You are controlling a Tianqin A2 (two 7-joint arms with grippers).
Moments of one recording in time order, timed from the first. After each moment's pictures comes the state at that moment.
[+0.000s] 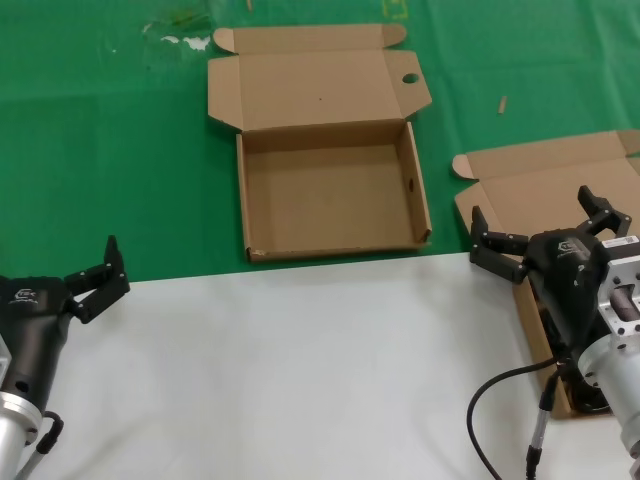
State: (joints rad) left arm 0.00 -0.30 1.60 -1.60 -1.80 0.00 0.00; right arm 0.02 0.30 -1.62 1.58 1.77 -0.01 -0.03
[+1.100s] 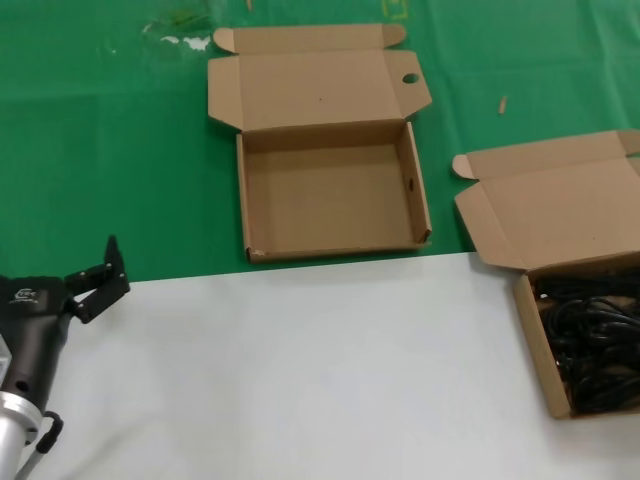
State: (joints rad) left arm 0.00 -0.30 1.60 -1.60 -1.80 0.00 0.00; right arm -0.35 0.86 -1.26 1.70 1.65 -0.48 -0.66
